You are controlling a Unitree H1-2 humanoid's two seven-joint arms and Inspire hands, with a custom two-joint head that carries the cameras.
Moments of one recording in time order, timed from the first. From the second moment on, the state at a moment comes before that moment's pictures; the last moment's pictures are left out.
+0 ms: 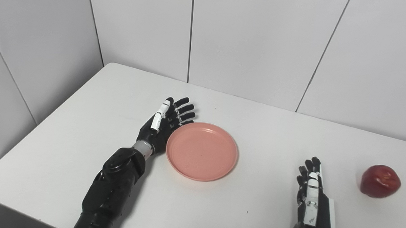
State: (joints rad) left arm -0.33 0.02 0.13 0.17 -0.36 0.32 -0.10; right arm 0.02 0.05 0.01 -0.19 0.11 0.10 0.01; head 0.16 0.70
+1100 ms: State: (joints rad) left arm -0.26 -0.09 0.04 0.05 -0.25 0.38 -0.02; right arm 0.02 0.09 0.03 -0.21 0.04 0.10 -0.03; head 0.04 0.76
